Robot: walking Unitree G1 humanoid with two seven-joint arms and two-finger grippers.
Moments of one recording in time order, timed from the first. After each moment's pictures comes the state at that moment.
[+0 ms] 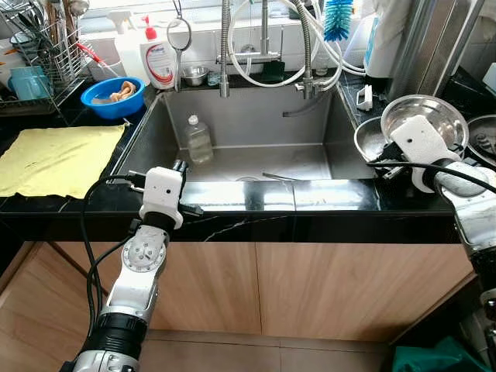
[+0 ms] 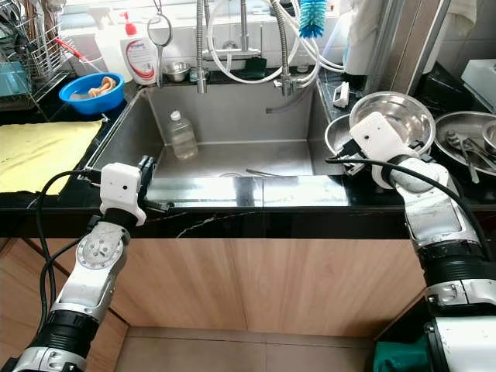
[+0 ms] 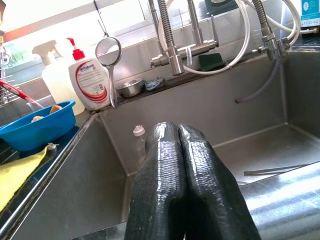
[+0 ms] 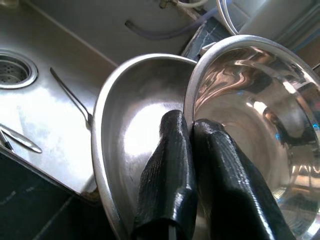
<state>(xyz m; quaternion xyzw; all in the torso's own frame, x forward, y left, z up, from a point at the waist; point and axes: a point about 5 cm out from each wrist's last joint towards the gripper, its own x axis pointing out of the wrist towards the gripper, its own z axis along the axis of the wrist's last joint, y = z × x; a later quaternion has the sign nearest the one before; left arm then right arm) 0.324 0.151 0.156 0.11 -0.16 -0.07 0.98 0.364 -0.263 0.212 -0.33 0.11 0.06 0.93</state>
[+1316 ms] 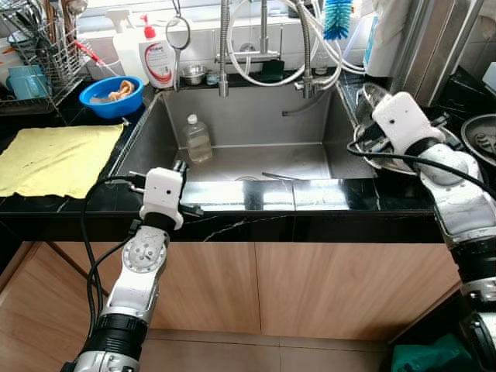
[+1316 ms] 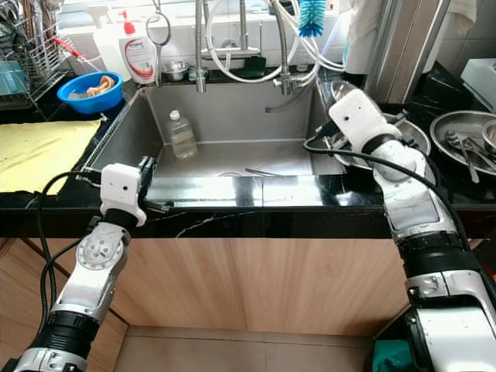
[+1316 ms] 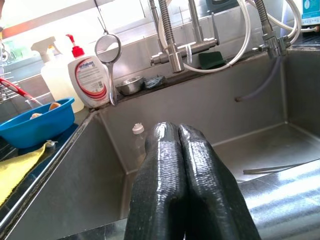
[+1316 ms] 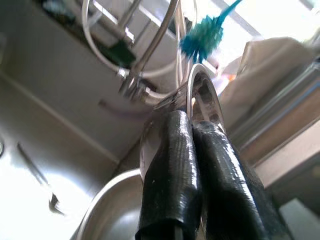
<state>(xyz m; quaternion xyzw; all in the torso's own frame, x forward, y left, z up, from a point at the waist) 0.323 0.152 0.155 0.11 -0.15 -0.07 0.98 0.376 -0.224 0.259 -0.37 -0.04 0.04 0.93</state>
